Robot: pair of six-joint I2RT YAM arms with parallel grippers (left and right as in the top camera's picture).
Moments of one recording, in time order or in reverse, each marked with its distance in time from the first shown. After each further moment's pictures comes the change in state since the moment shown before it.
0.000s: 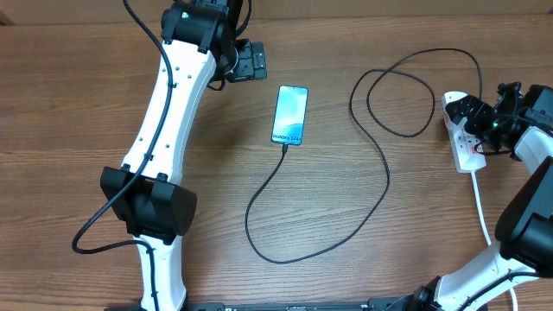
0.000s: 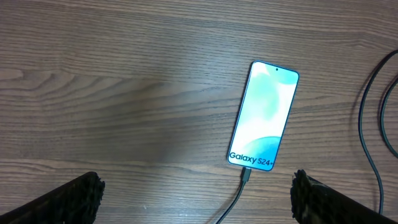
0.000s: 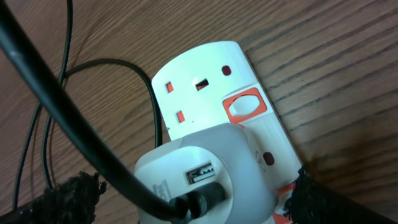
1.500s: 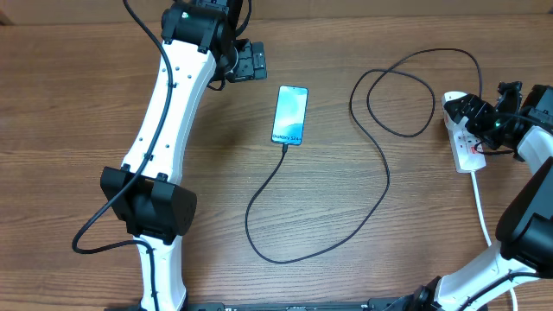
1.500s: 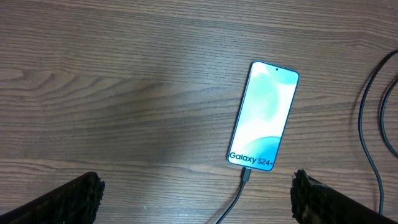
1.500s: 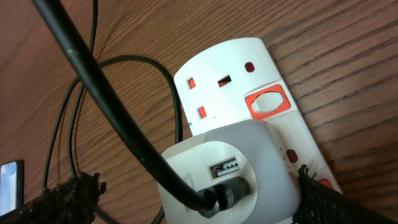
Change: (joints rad) left arm 0.000 0.000 0.000 0.000 0.000 0.000; right arm -0.007 0.000 0.012 -0.033 -0.076 -0.004
